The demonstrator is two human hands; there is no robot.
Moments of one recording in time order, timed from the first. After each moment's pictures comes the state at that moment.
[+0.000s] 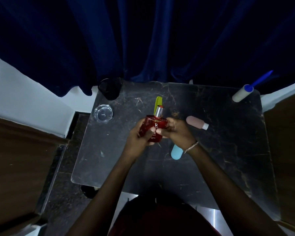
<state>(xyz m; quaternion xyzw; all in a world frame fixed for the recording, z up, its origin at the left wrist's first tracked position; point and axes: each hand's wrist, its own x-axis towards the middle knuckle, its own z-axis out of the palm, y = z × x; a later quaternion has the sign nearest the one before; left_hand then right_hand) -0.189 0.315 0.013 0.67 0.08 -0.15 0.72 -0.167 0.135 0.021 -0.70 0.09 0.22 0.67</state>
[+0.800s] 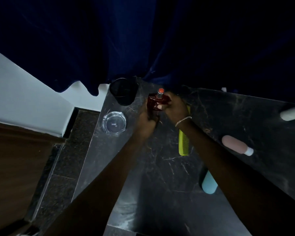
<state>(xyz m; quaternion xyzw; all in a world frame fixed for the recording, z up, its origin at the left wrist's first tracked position) -0.012 0.381 -0.116 0.79 0.09 -0.10 0.60 0.035 0.247 -0.095 -0.88 0.05 0.08 0.47</state>
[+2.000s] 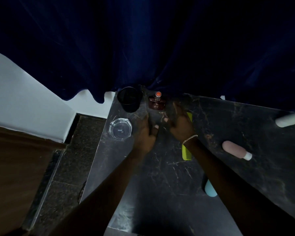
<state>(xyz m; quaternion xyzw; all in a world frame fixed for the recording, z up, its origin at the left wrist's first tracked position) -0.042 0.408 -0.129 0.85 0.08 -0.12 0.51 -0.003 0.239 -0.103 -0.94 0.03 0.07 0.33</state>
